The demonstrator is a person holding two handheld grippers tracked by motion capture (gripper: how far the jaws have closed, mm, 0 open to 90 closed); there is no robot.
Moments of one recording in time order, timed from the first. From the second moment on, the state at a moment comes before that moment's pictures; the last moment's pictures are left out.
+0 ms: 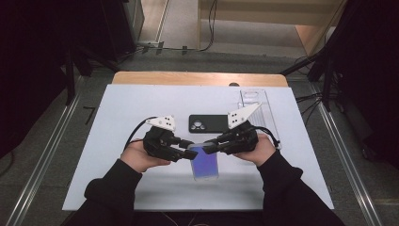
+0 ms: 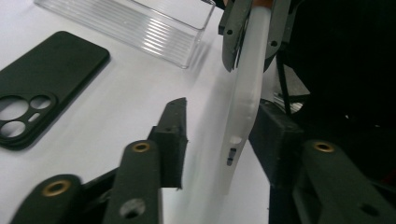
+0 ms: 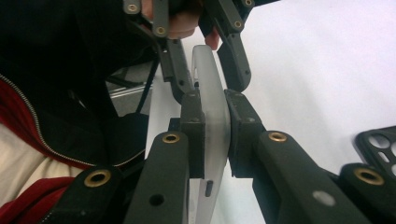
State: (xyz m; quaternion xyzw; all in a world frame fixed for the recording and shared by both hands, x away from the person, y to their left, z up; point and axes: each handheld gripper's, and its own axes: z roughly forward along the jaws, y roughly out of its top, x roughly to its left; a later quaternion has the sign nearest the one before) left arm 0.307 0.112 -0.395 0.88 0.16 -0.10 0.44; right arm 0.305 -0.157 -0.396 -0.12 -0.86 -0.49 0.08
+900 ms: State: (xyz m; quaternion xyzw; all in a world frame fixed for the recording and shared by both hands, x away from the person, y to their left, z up) left arm 0.312 0.128 -0.383 0.86 0.24 -0.08 0.44; right arm 0.300 -0.159 -0.393 -0.21 -0.83 -0.52 0.04
